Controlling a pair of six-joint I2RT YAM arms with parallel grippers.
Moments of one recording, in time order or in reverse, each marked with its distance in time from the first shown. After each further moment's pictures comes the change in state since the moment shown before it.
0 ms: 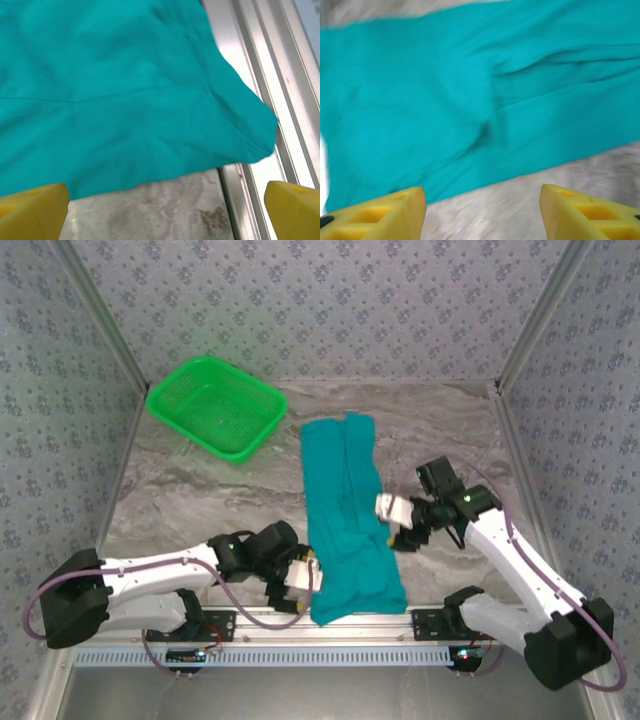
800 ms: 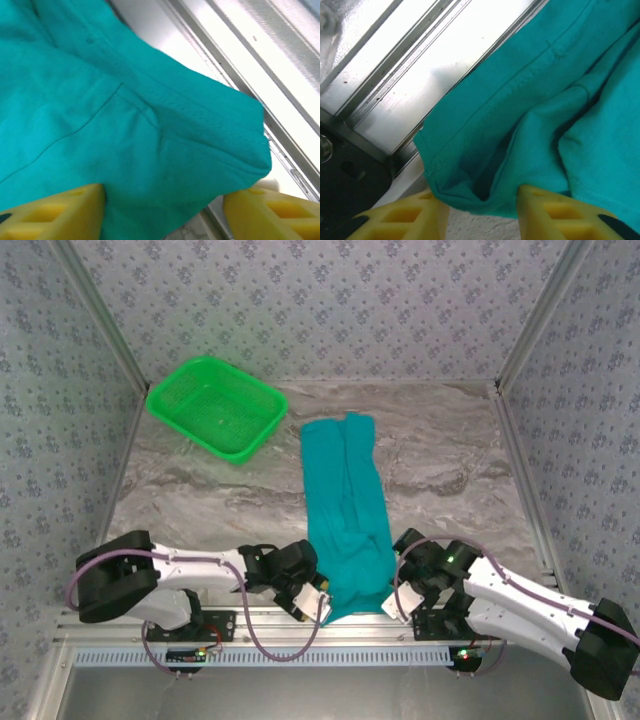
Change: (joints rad) left arm -0.114 0.229 -0.008 0.169 -0.010 0.285; right arm 0.436 -0.189 -0.406 0.063 0.248 -0.497
